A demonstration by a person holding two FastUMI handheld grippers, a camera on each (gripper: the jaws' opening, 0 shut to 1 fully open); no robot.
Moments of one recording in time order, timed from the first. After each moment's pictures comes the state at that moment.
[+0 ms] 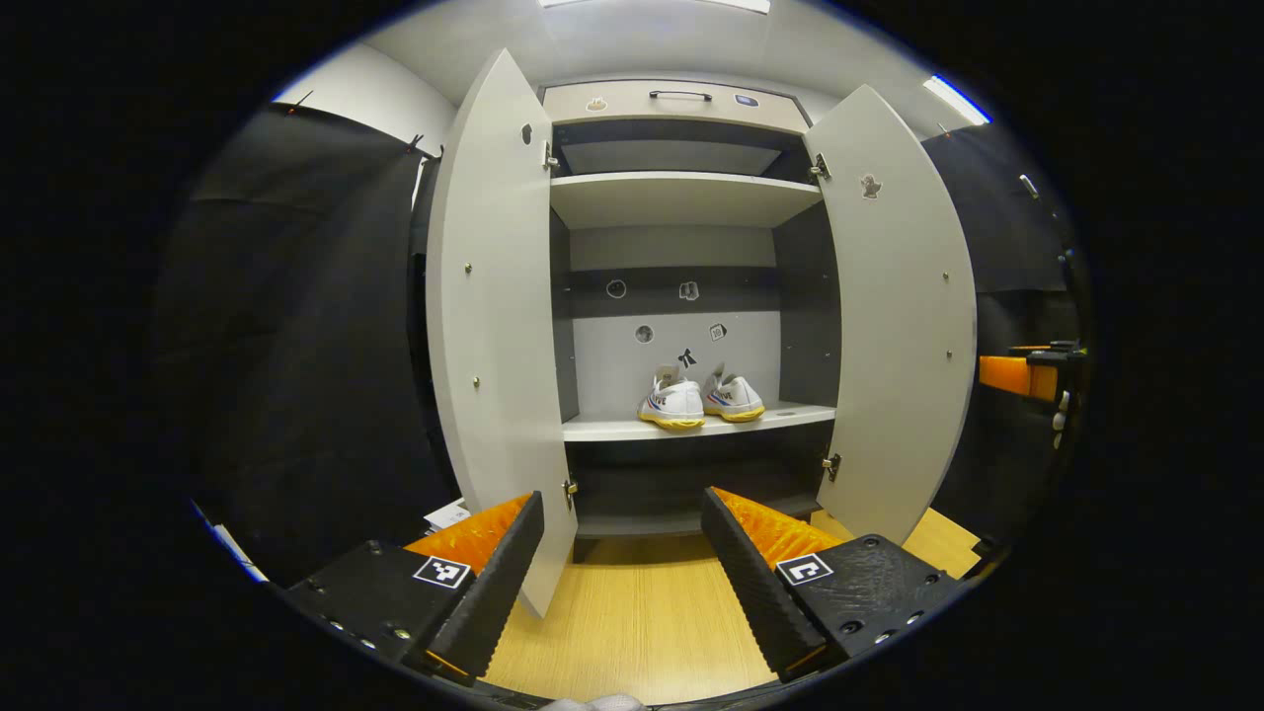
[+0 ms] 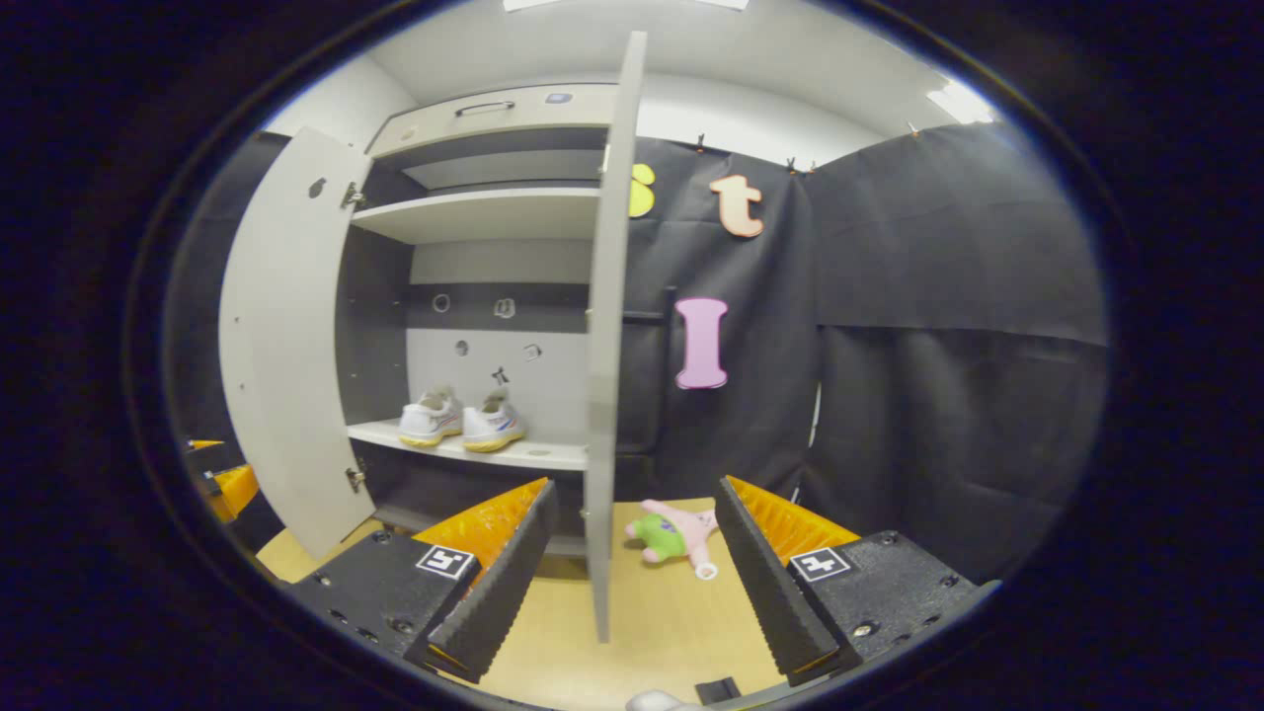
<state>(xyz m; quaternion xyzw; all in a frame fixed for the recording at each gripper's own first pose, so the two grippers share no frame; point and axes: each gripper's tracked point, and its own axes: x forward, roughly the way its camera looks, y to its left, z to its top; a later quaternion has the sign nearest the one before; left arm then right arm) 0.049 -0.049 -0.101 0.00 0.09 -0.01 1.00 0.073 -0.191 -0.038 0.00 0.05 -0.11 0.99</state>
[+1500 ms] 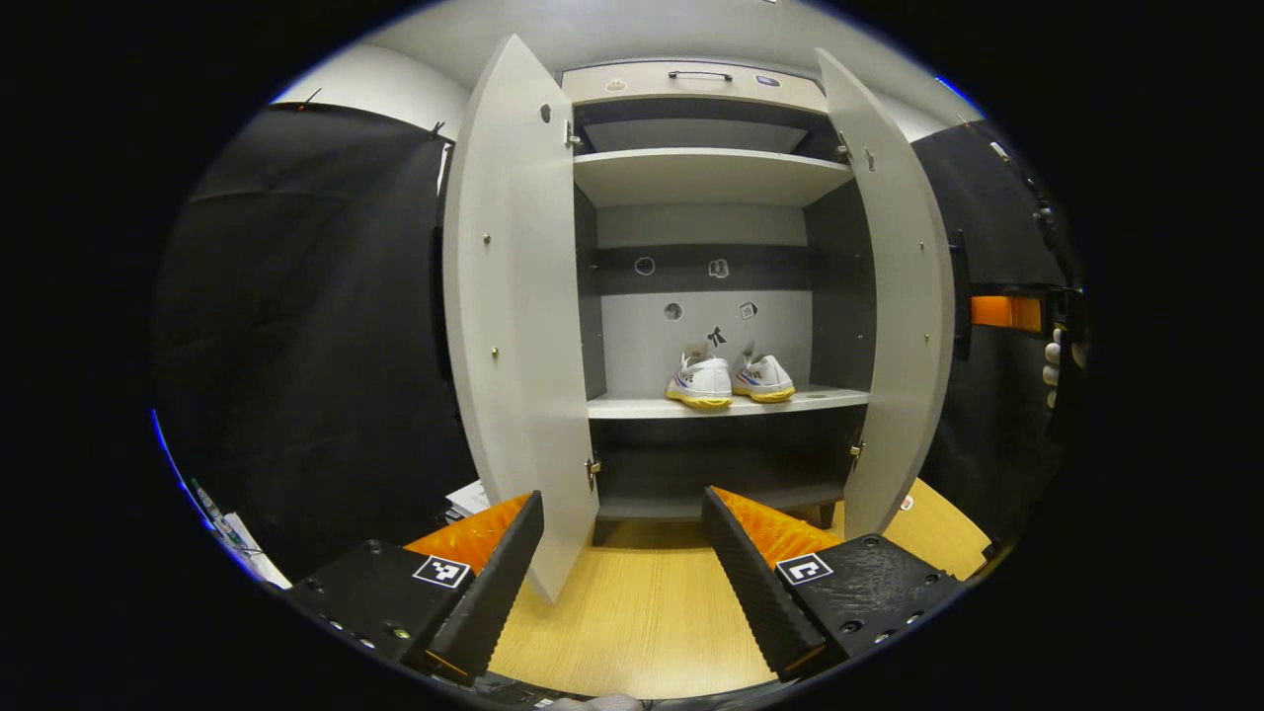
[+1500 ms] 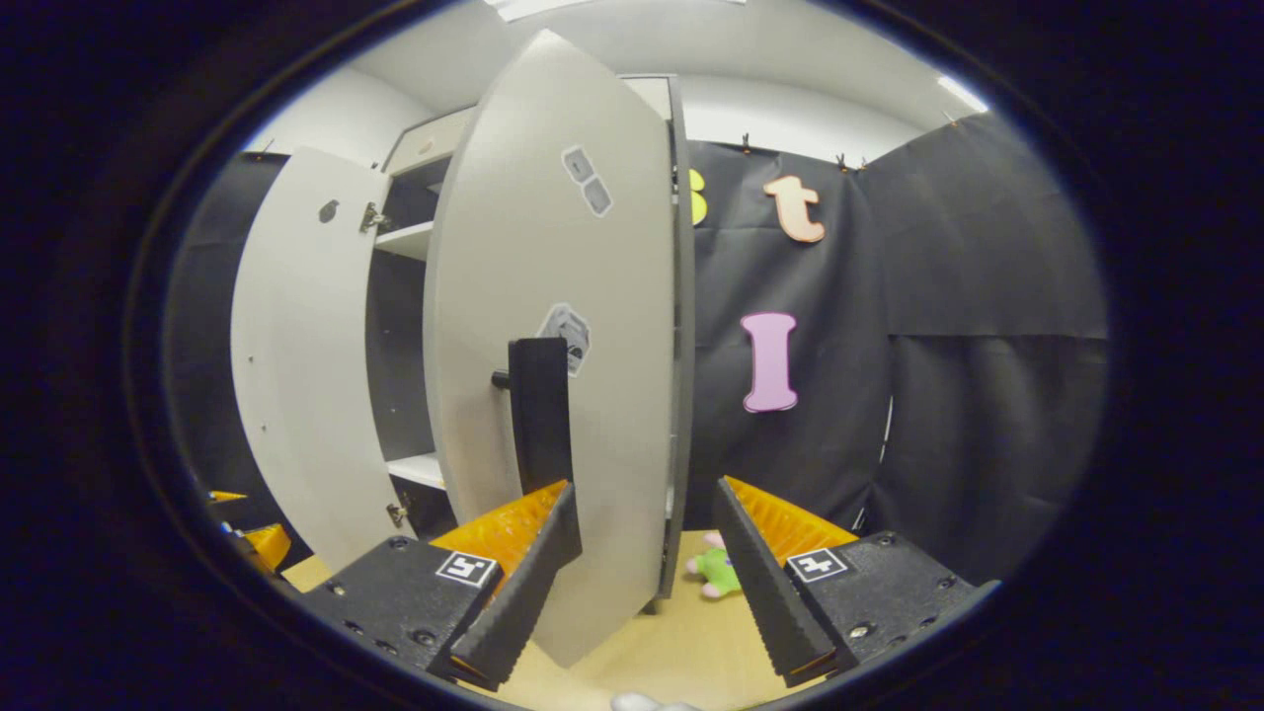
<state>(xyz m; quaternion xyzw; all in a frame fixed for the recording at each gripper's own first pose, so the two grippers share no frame) 0.043 -0.029 -0.115 0.00 0.12 0.06 0.99 0.153 -0.113 -0.013 0.01 0.05 0.02 1.00</state>
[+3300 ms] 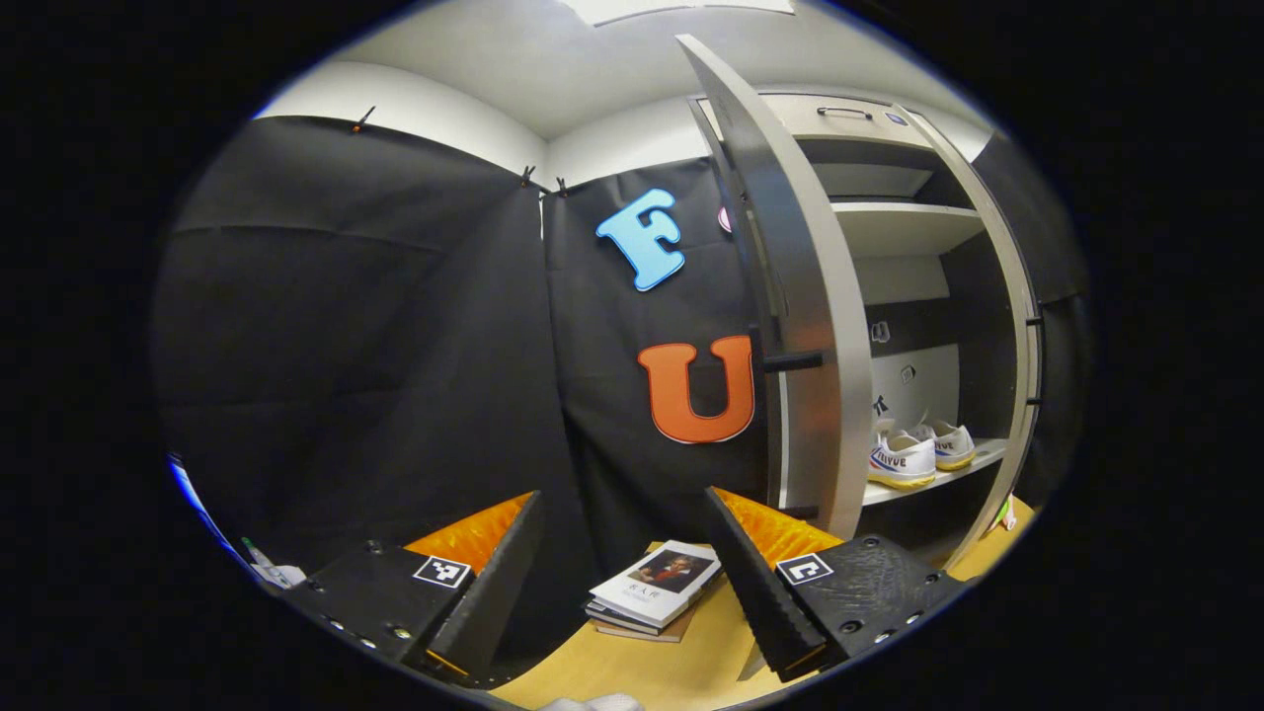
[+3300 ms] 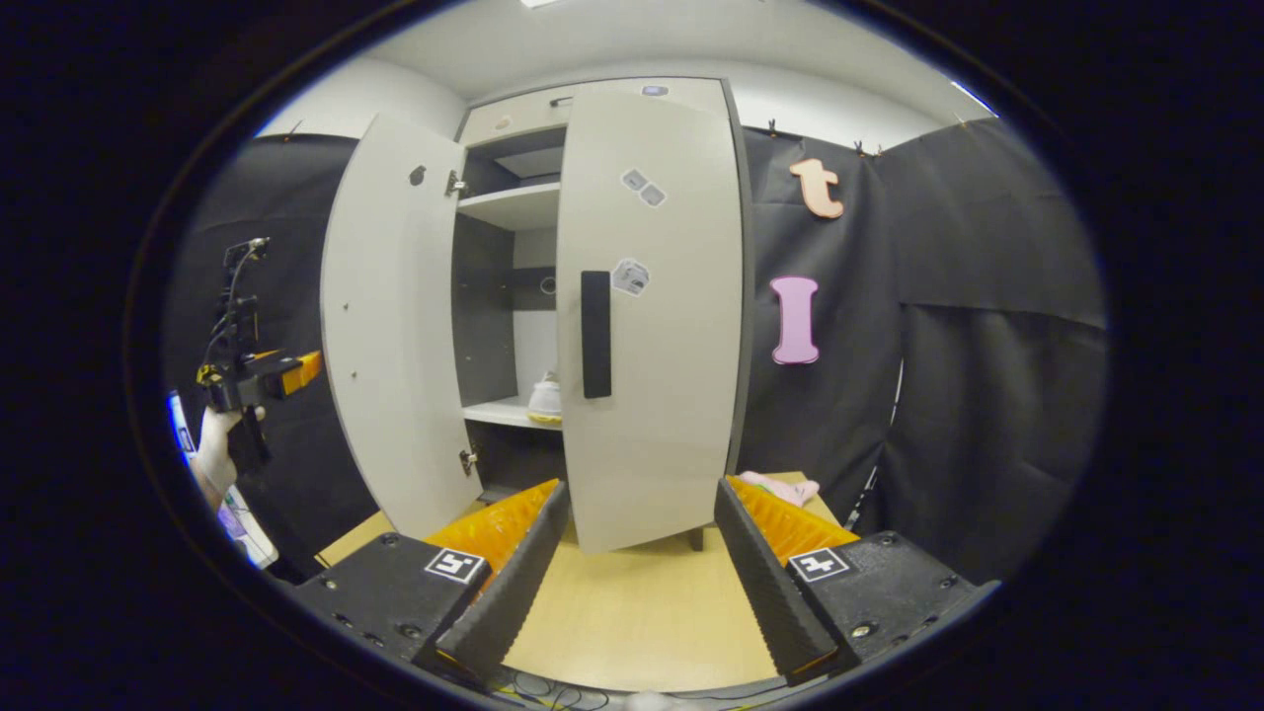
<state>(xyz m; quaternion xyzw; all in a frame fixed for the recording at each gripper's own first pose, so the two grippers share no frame) 0.120 0.194 -0.032 0.04 0.02 0.17 0.98 0.028 -0.033 -0.062 0.01 0.10 0.02 0.99</state>
